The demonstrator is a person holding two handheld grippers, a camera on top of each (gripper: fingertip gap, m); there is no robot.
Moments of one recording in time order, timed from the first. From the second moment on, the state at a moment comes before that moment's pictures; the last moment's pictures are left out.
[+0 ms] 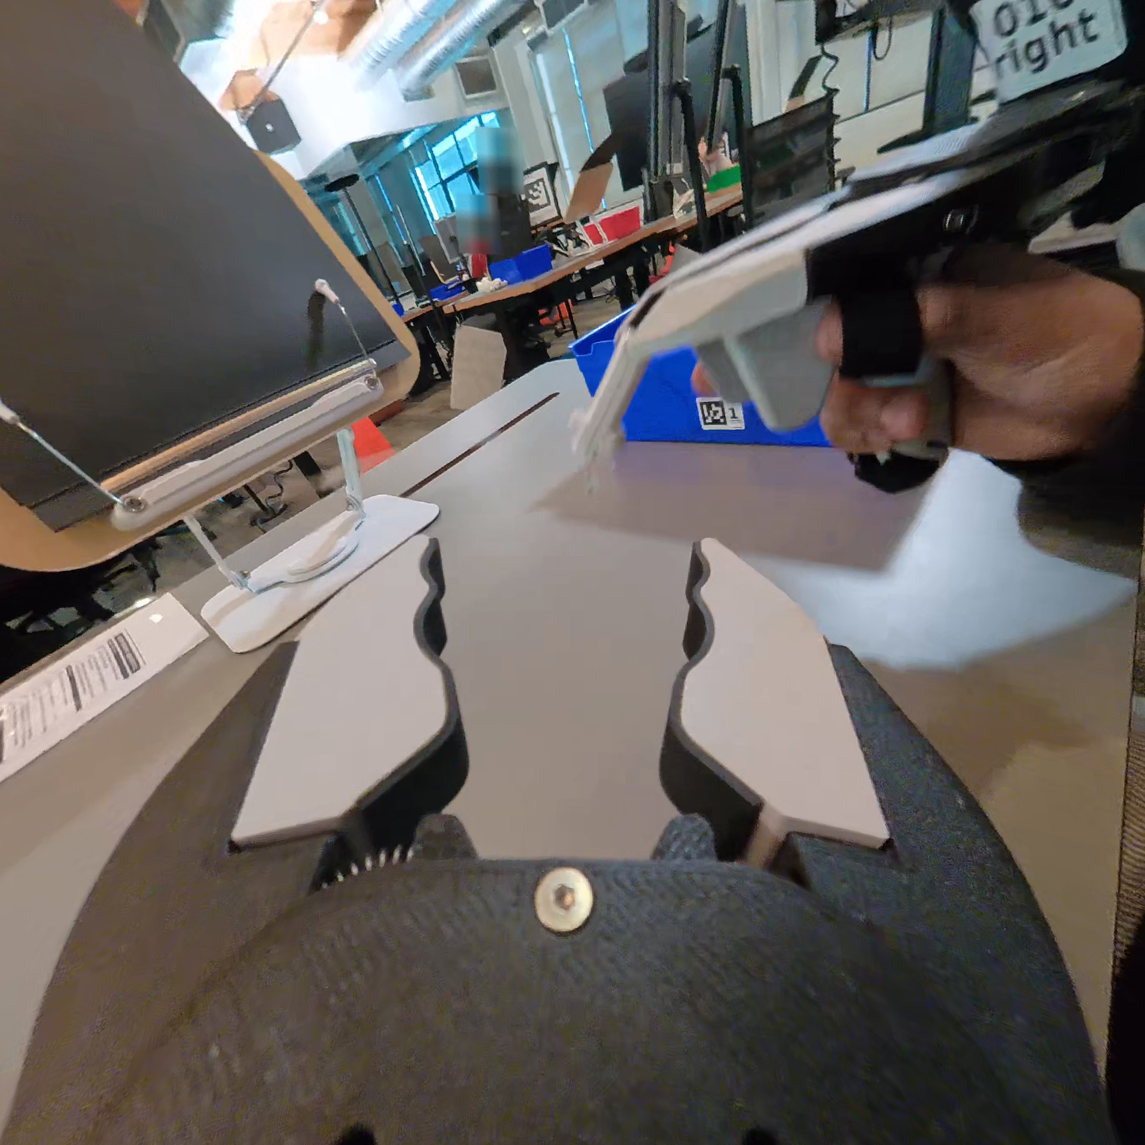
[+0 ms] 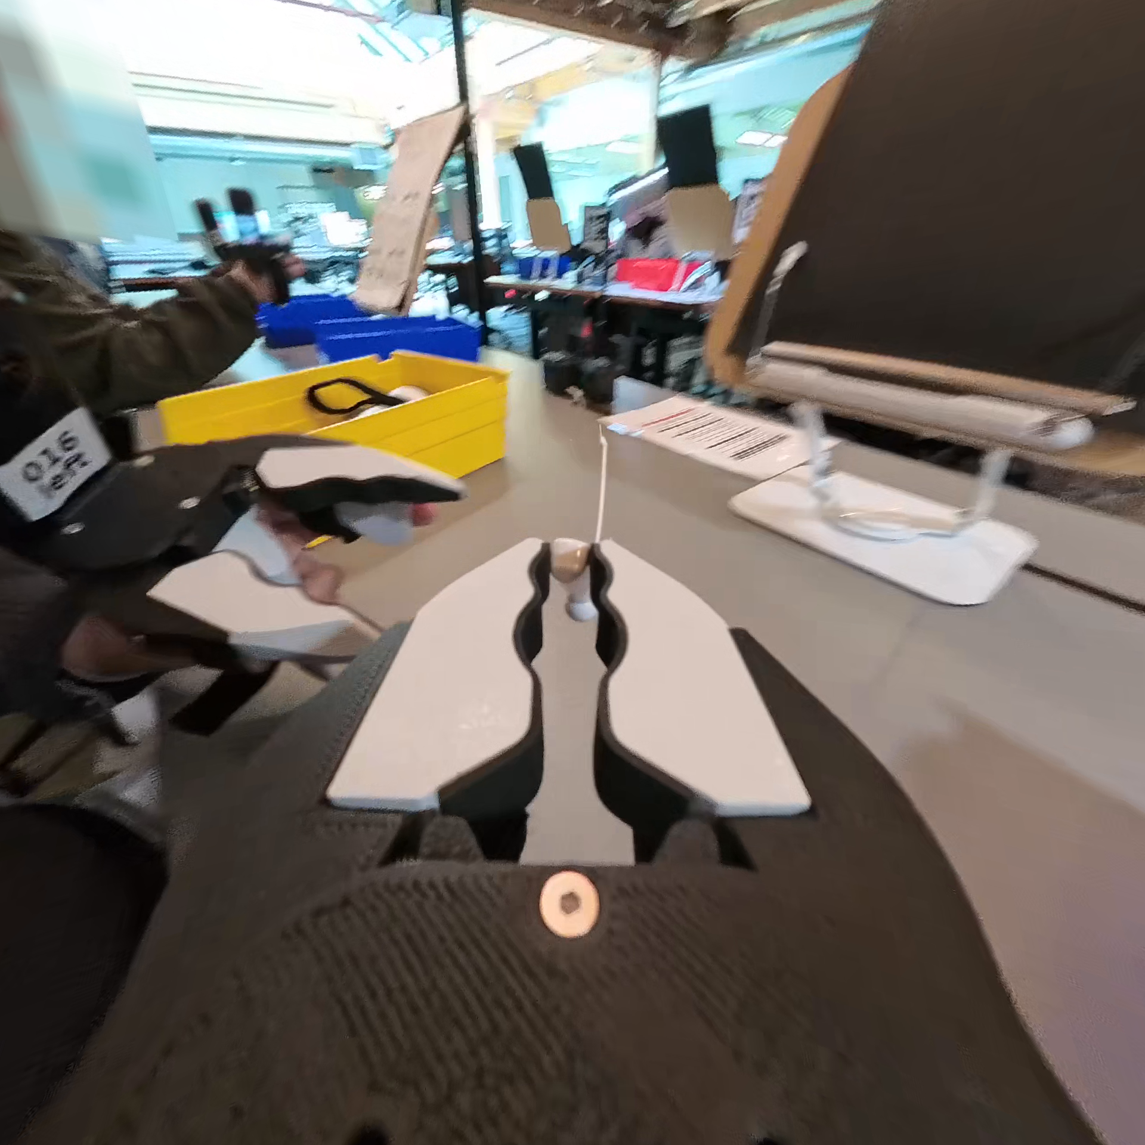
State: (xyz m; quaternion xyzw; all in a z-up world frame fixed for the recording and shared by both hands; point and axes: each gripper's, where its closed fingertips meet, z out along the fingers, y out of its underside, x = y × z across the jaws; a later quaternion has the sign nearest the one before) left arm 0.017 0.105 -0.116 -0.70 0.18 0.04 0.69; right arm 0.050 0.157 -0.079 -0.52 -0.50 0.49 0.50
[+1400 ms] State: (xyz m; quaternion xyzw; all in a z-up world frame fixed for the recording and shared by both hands) left arm 0.005 0.113 -0.138 -0.75 0.11 -0.09 0.65; right arm 0.251 0.359 -0.106 -0.75 -0.32 0.26 0.51
